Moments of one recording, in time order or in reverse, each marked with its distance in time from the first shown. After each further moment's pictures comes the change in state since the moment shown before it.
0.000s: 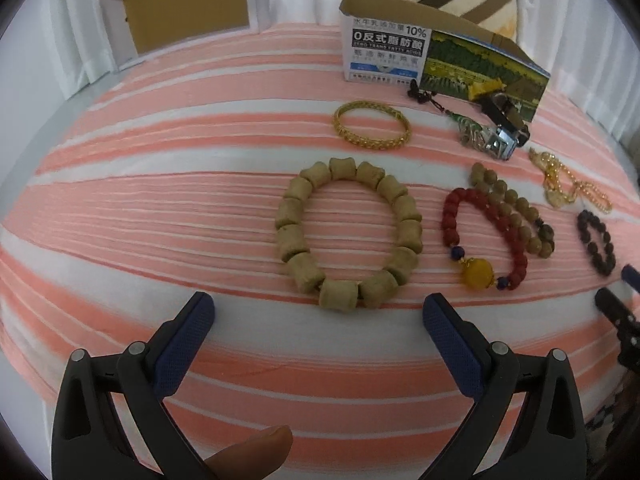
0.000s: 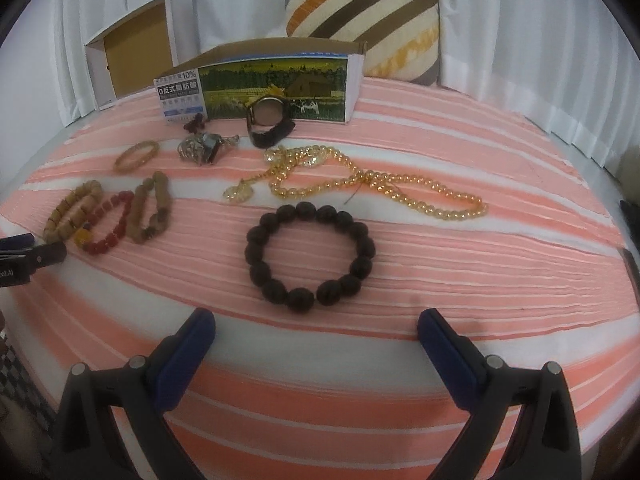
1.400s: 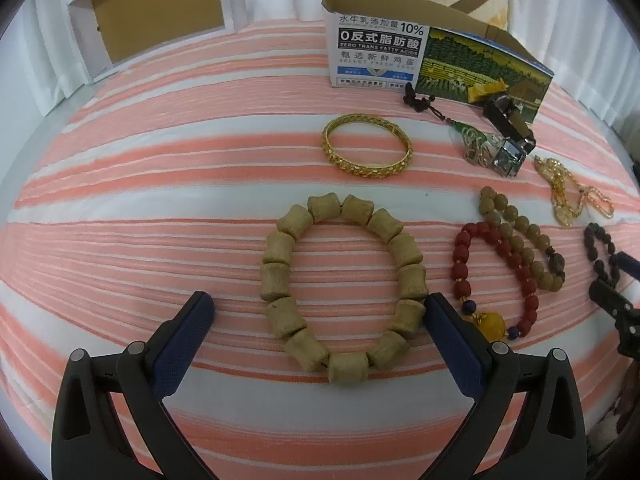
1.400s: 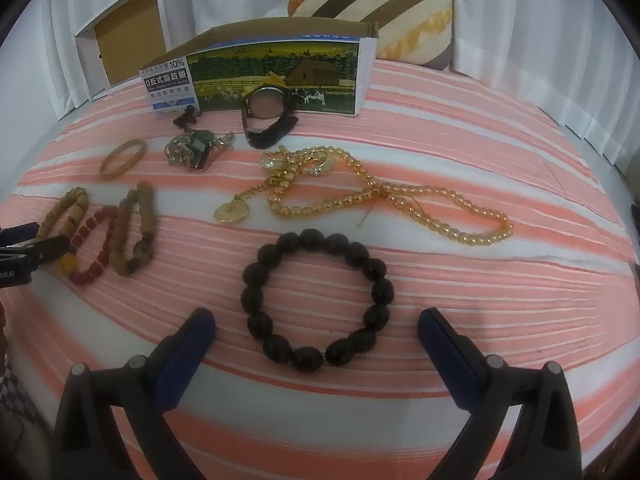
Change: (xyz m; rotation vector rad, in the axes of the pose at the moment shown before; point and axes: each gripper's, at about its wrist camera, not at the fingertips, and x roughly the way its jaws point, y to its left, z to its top) left arm 0.023 0.001 0.037 0.062 0.034 -0.038; right arm 0.024 0.005 0.028 -0.014 0.076 0.012
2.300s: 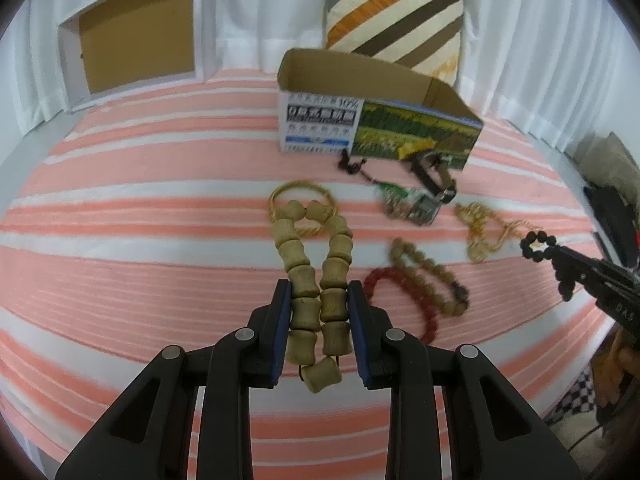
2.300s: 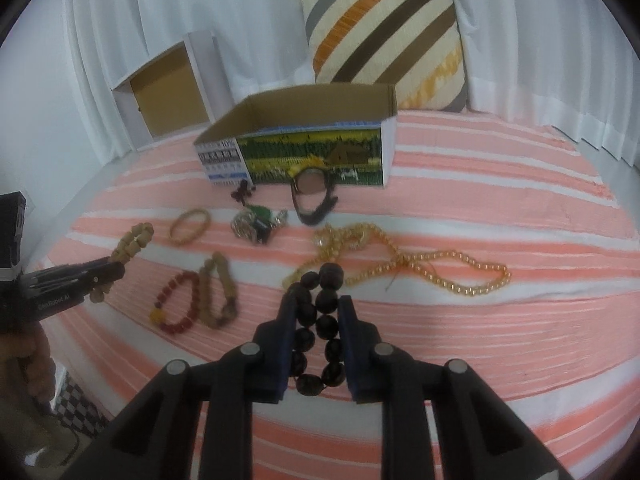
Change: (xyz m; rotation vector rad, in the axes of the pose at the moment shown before) left arm -0.060 -0.015 0.013 0.002 -0.142 -0.167; right arm -0.064 -0.004 0.028 0.044 -0.152 0.171
